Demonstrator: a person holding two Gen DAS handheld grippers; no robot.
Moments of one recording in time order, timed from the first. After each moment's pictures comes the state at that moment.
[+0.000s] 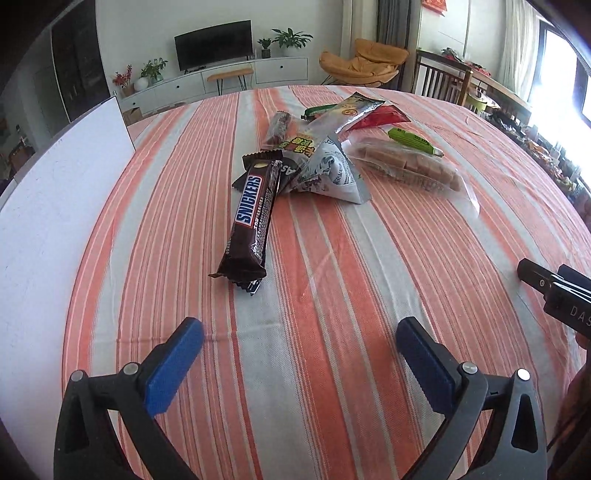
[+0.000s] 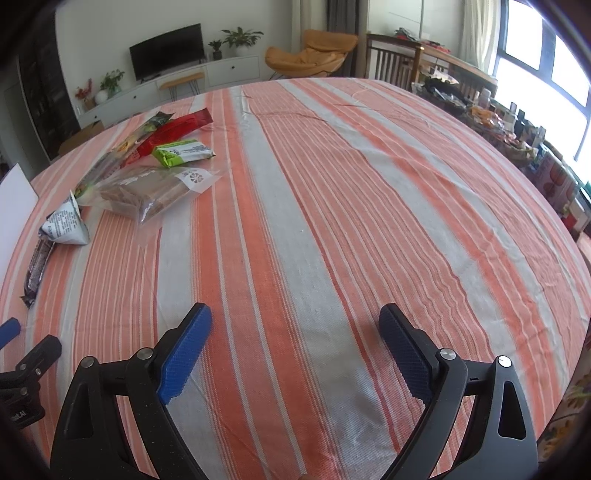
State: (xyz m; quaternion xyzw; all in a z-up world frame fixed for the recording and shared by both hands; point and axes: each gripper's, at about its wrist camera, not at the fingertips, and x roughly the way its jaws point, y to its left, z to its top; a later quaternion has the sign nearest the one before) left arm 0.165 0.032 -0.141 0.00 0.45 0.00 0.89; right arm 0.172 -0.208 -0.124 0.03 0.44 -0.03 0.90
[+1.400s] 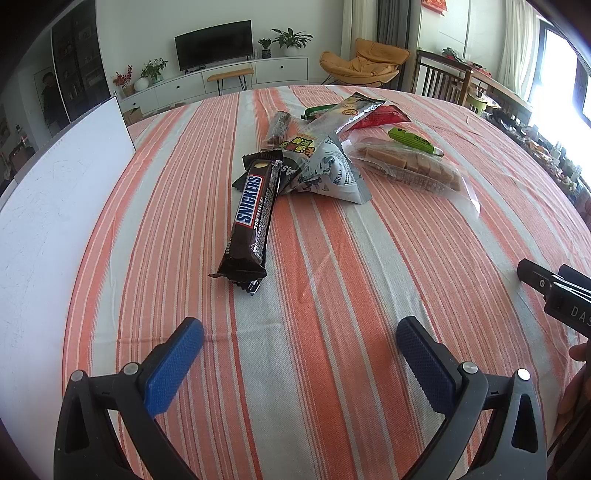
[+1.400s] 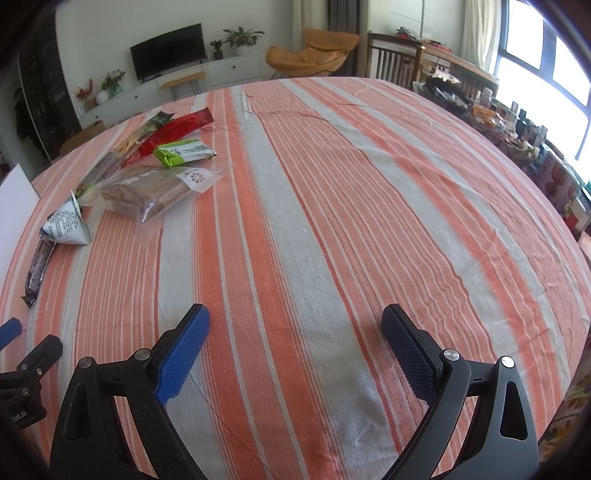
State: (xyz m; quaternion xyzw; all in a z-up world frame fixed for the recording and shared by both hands) left arm 0.168 0.032 -0.141 0.00 0.45 -0.01 0.89; right arm 0.172 -0.209 -0.123 0.03 0.44 -0.03 0.90
